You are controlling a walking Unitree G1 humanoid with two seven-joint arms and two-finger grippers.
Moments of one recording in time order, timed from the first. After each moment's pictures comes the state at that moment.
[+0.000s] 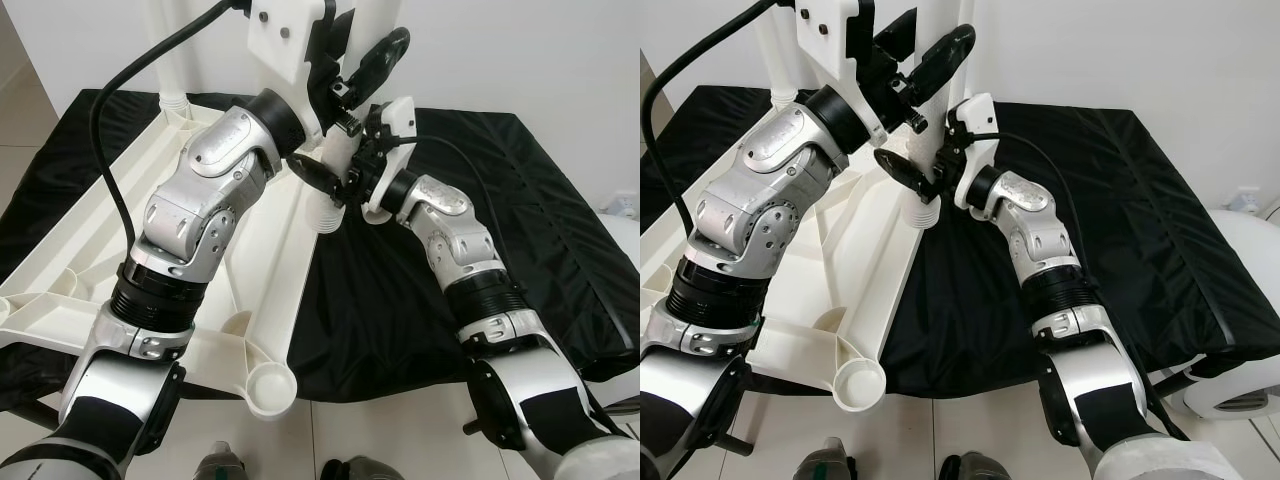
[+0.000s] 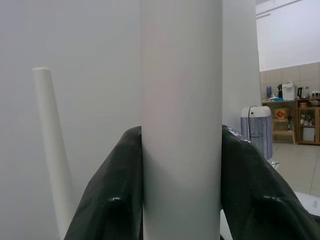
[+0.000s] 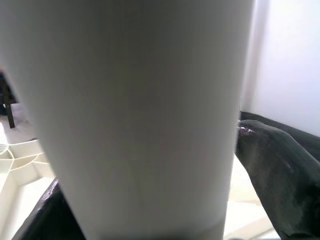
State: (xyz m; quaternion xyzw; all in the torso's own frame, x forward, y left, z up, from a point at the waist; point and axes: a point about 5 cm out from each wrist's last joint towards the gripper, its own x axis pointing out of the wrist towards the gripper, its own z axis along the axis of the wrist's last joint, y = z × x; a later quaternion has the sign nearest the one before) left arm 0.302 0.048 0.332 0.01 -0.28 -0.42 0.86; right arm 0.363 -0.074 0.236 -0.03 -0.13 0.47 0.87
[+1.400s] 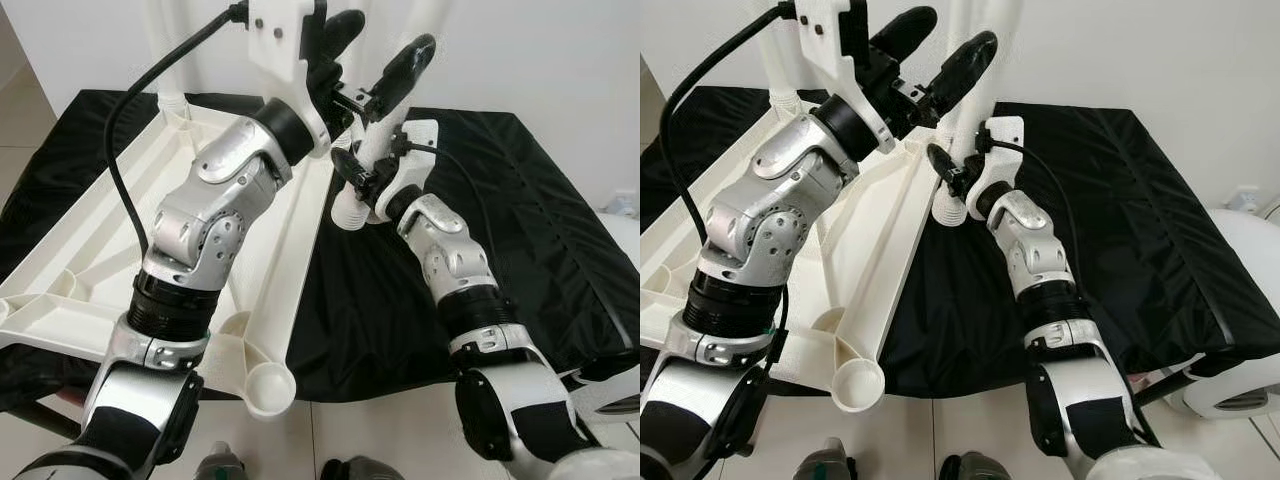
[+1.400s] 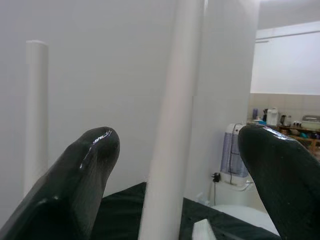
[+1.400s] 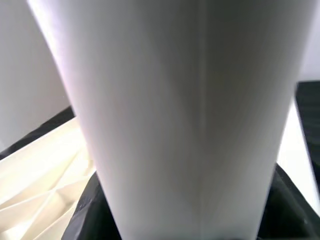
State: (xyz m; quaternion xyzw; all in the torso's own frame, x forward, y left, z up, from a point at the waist) left arm 0.298 0.051 0.324 -0.08 -0.25 -0.43 0.86; right arm 0.377 -0.101 0.203 0.08 -0.07 0.23 0.97
